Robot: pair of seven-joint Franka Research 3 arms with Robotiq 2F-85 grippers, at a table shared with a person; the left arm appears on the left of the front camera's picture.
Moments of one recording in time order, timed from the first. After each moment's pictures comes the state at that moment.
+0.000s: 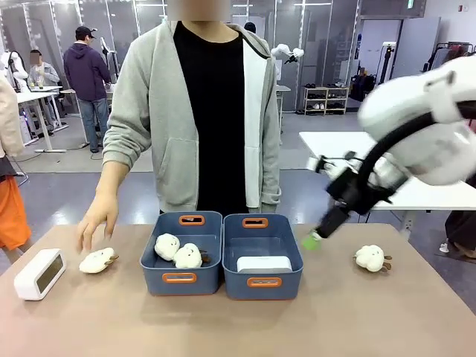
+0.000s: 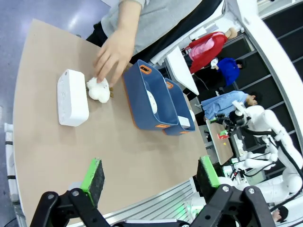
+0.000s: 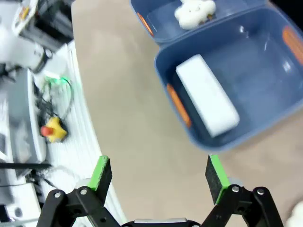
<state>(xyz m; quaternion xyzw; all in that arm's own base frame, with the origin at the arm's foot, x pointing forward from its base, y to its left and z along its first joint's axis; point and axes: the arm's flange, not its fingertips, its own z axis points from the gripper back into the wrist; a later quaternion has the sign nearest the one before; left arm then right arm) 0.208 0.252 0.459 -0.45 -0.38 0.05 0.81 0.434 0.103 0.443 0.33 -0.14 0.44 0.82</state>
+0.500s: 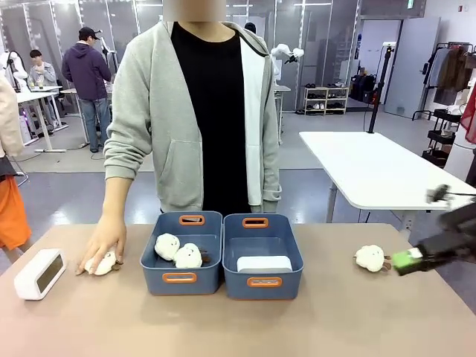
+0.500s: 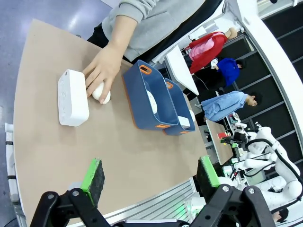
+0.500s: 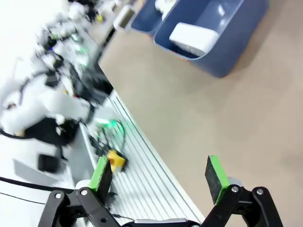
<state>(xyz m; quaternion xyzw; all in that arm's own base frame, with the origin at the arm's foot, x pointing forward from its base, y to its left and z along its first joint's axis) 0.208 0.252 0.460 -0.45 -0.38 0.05 0.81 0.332 -0.083 0.410 0.49 -0.18 0.20 0.83</state>
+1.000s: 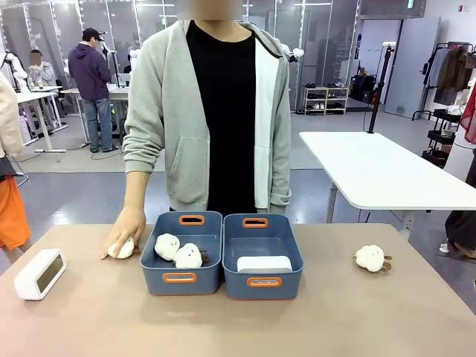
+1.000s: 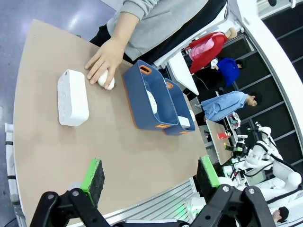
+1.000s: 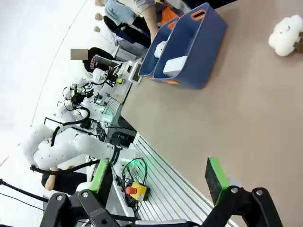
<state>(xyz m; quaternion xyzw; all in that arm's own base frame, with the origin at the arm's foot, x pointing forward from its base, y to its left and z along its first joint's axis) 0.208 0.252 0.460 -0.45 -0.38 0.05 0.81 0.270 -0.191 0.376 0.56 -0.25 0.07 0.79</state>
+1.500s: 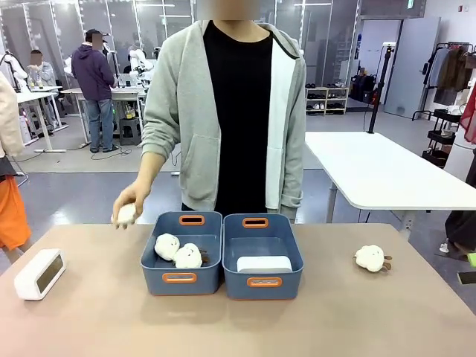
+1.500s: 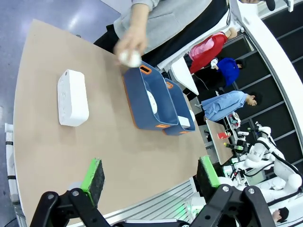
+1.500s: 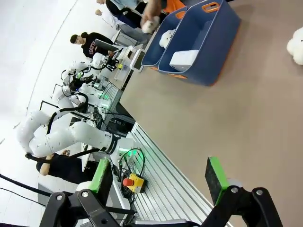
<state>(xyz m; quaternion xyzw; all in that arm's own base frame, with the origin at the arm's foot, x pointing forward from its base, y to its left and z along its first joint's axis) 0.208 0.252 0.460 -0.45 -0.38 0.05 0.81 0.286 -0.164 0.392 0.55 -0.23 0.12 0.79</state>
